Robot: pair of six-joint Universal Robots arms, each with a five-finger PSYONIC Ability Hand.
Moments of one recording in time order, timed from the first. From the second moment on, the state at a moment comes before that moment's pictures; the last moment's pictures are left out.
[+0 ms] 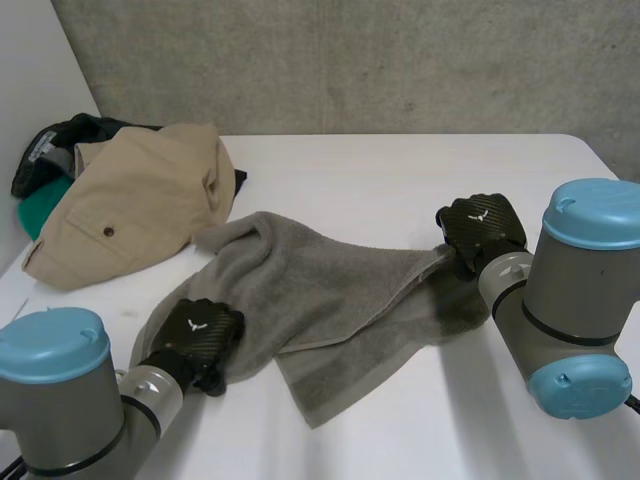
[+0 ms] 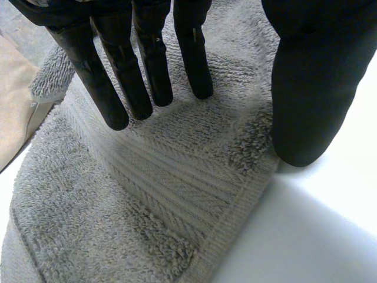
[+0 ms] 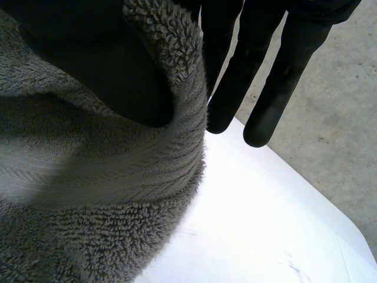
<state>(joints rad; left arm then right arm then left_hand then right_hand) 4.29 -1.92 -2.03 3.53 -1.51 3.48 2.04 -1.14 1.54 -0.17 1.67 2.76 0.62 0.60 0.60 0.60 0.43 1.13 1.17 1.19 1.20 1.02</state>
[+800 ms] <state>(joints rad) 4.34 -1.51 -1.58 3.15 -1.53 3.65 1.95 -1.51 1.17 0.44 1.66 2.32 1.13 1.19 1.19 1.20 0.97 1.13 1.17 1.19 1.20 1.02</state>
